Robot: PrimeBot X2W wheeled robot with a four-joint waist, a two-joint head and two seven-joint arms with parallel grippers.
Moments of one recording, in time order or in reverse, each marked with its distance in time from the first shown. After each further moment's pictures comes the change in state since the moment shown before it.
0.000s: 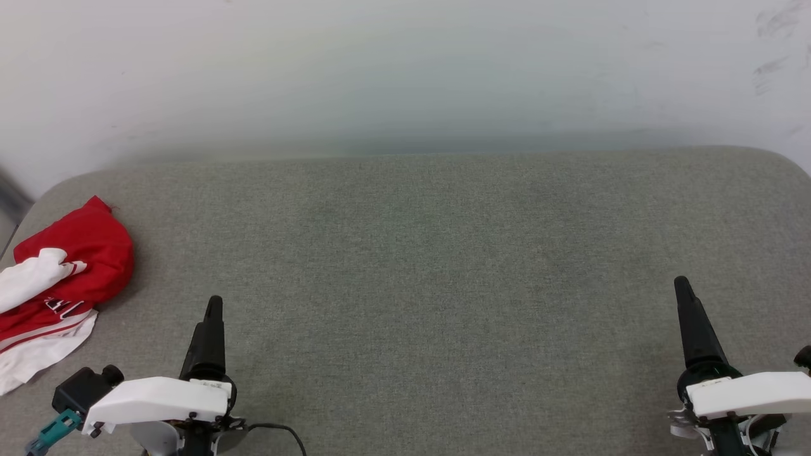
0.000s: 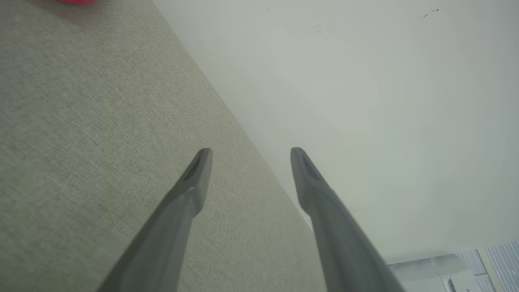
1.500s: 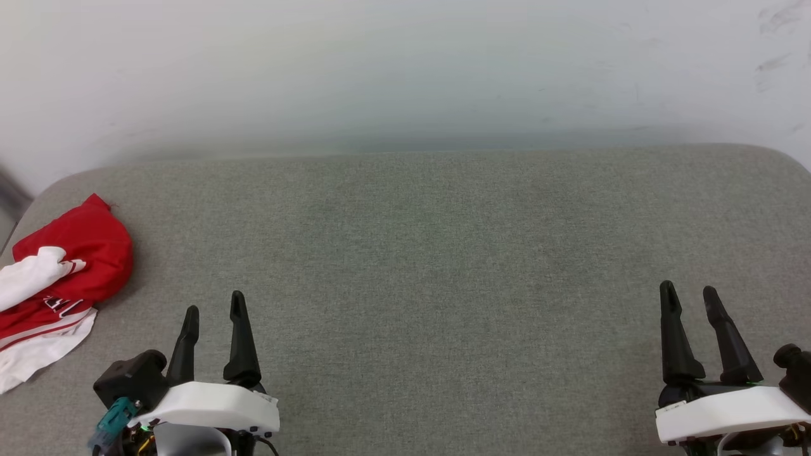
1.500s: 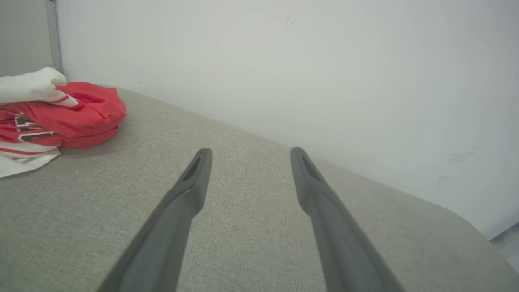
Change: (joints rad) left arm 0.048 0.008 -0.110 -0.094 0.654 0.099 -0.137; right arm 0.061 0.000 0.035 -0.107 -0.623 0.000 -0.140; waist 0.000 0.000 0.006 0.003
